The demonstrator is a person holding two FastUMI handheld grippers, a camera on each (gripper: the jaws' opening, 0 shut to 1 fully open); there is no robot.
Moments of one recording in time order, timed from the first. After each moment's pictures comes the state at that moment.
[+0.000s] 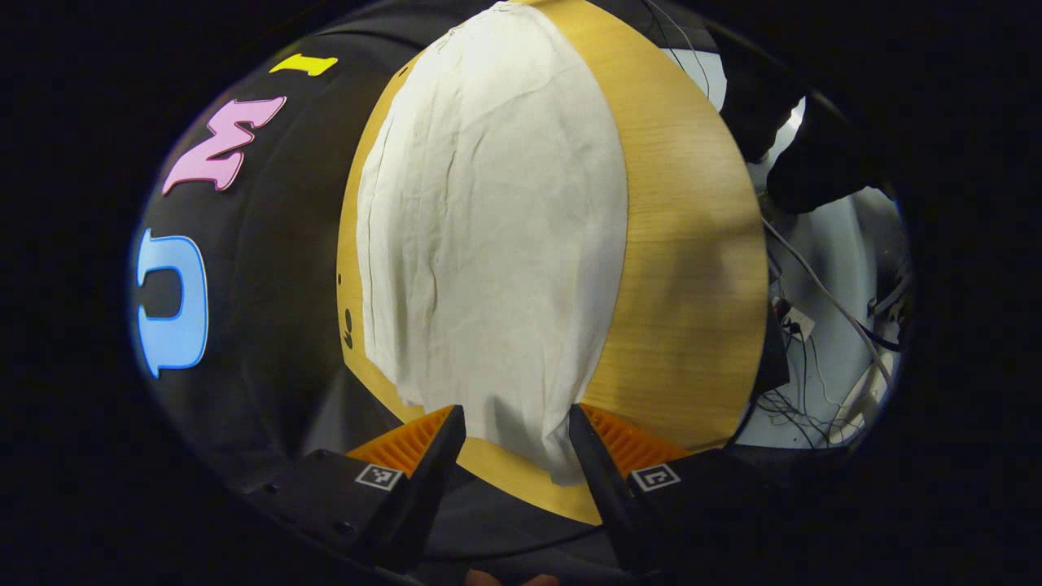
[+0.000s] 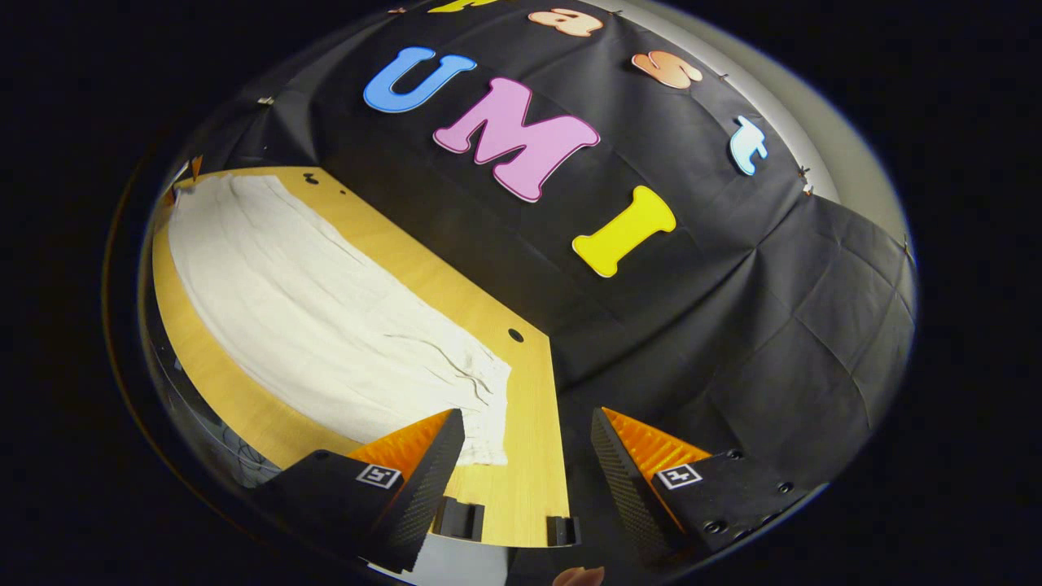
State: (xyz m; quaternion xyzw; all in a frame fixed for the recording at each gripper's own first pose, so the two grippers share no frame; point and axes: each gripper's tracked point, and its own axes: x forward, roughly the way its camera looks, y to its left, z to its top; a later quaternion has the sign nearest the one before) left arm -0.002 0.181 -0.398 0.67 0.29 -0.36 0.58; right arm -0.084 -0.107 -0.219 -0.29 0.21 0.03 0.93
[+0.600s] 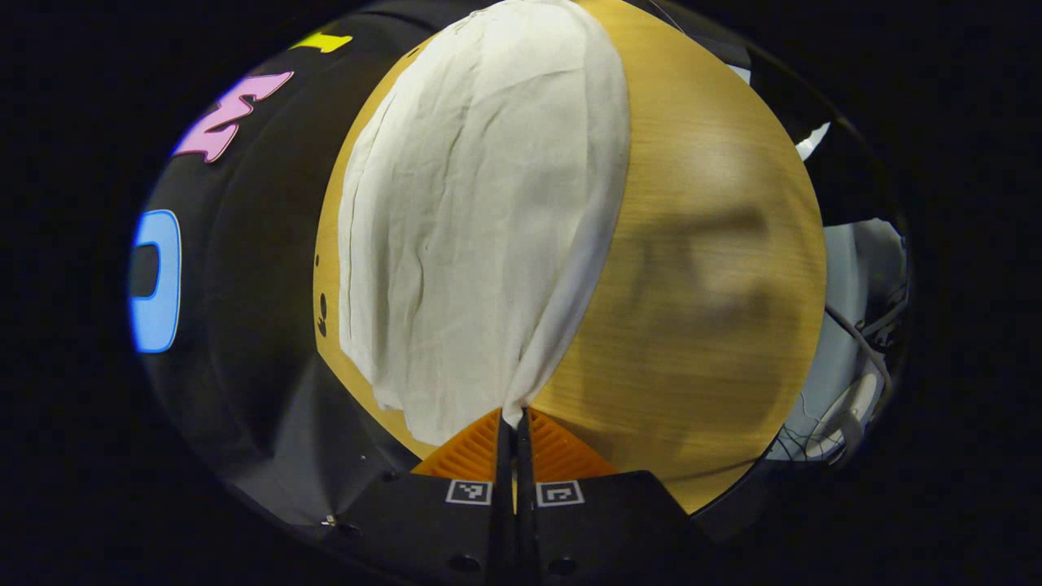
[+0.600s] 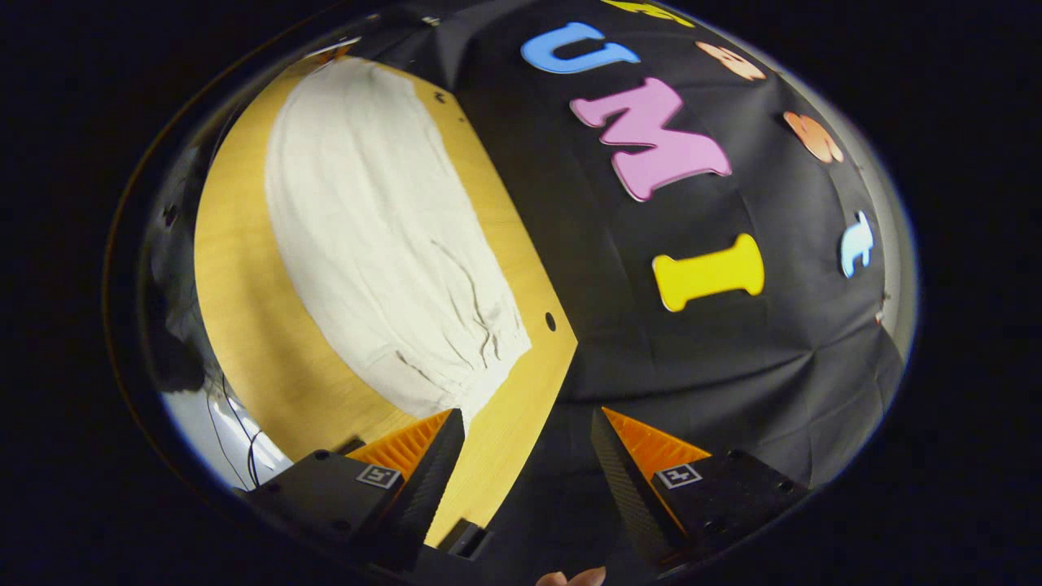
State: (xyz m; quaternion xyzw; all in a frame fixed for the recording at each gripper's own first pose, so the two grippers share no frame) left arm 0.013 0.179 -0.418 0.63 0.34 -0.35 0.60; right arm -0.055 -0.132 -0.306 -0.52 0.20 0.21 0.80
